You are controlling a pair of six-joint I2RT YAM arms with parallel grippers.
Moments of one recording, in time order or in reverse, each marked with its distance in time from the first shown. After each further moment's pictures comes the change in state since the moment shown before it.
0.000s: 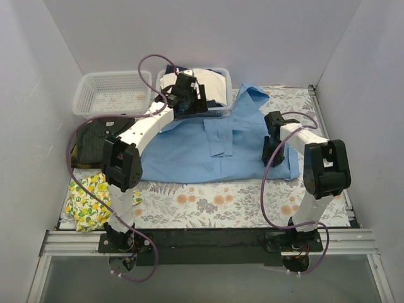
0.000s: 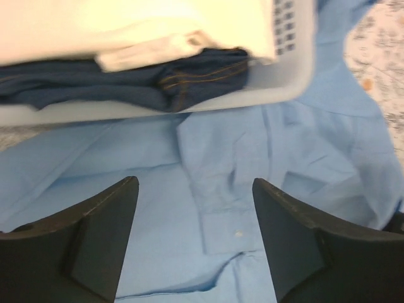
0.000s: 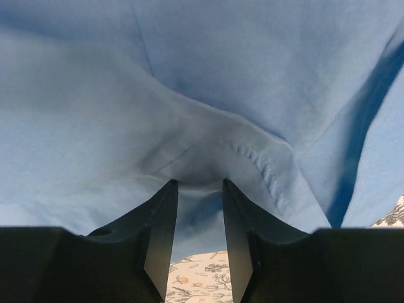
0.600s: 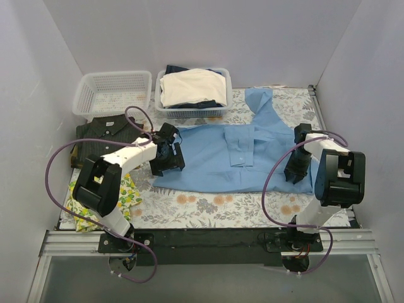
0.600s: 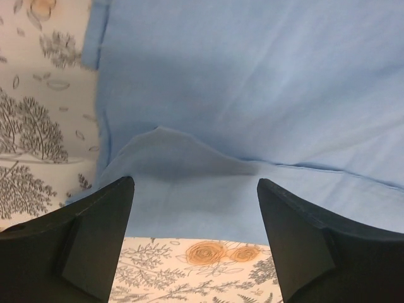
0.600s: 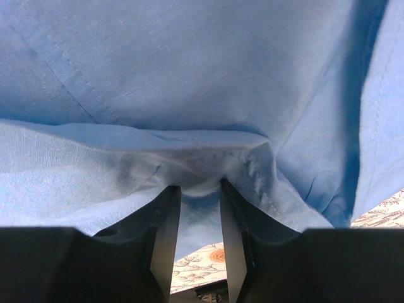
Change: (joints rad) left arm 0.048 -0.388 -0.838 -0.127 0.008 -0.219; right arm -0.267 -0.113 -0.205 -0.072 0.000 0.019
